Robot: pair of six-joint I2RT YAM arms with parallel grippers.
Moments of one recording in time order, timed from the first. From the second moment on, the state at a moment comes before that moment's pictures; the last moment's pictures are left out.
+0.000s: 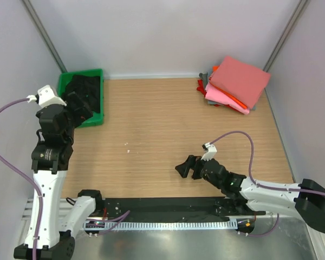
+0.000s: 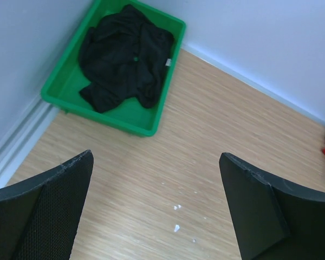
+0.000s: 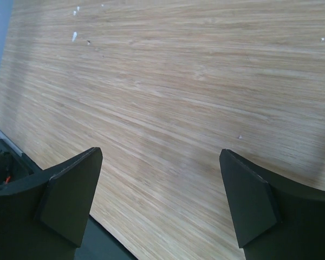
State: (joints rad) left arm -0.06 0.84 1.20 -0.66 -0.33 -0.40; right arm 1.00 0.92 0.12 0.35 0.26 0.84
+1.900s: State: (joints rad) left arm 0.12 2.25 1.82 -0.67 -0.28 -0.46; right arm 1.00 1.01 0.11 0.44 0.24 0.84
